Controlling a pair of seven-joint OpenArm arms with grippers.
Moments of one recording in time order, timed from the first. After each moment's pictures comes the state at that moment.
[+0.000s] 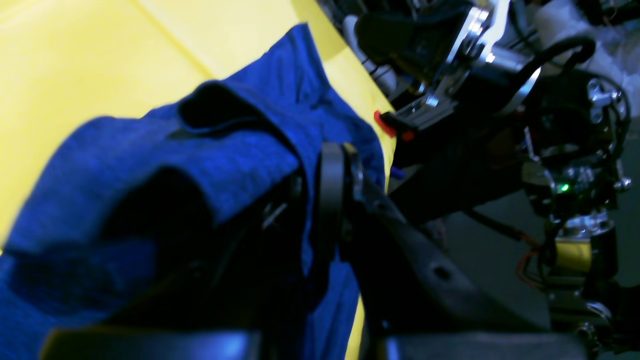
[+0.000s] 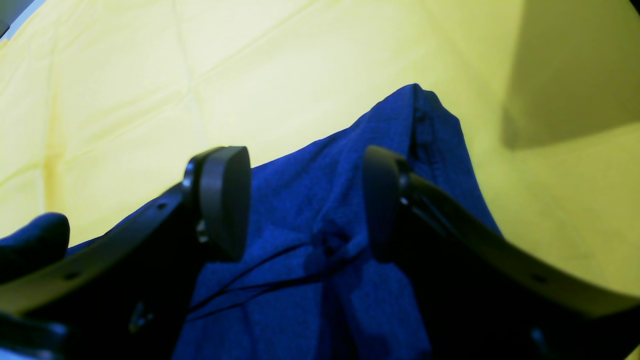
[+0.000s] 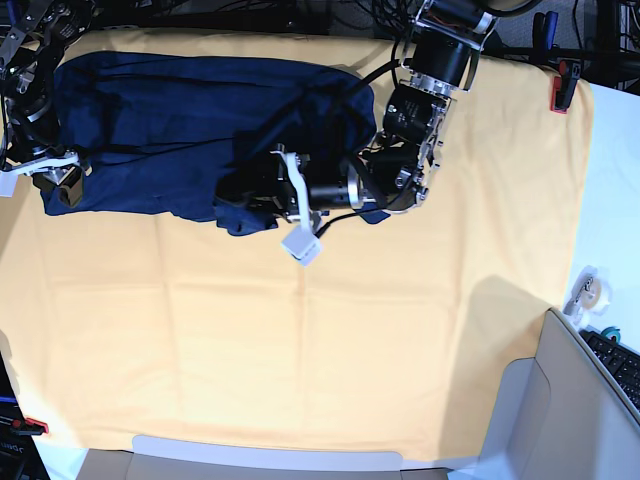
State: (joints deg) left arm -8.5 1.1 18.7 81.2 -62.6 -35.7 57.0; right arm -14.9 10.1 41.5 111.3 40.0 11.1 -53.5
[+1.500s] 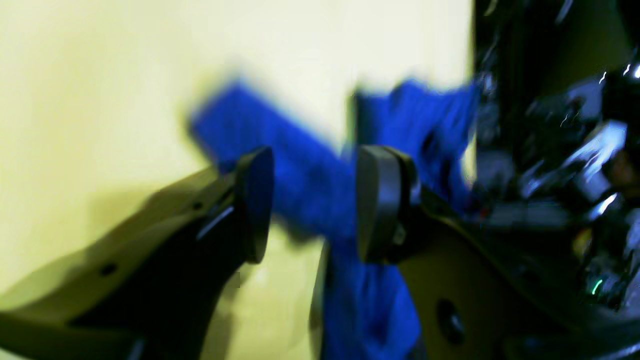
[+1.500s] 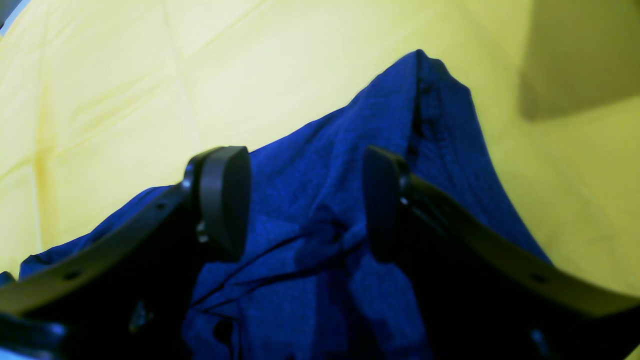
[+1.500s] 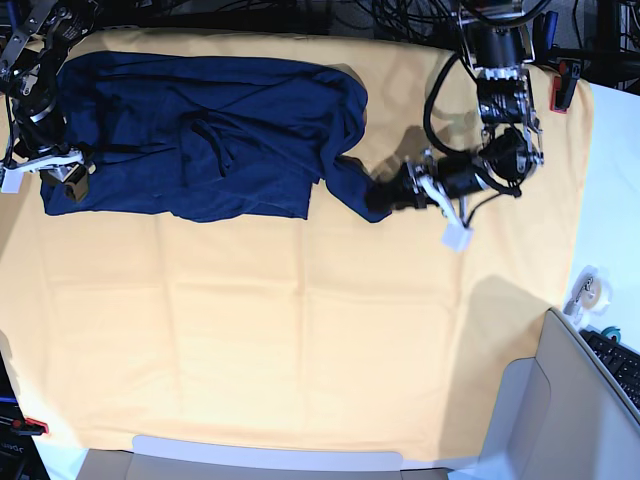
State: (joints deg) left arm -4.3 -6.3 -15.2 76.0 -62.8 -26.3 68.6; right arm -14.6 9.6 41.1 108.0 40.2 11.1 -53.5
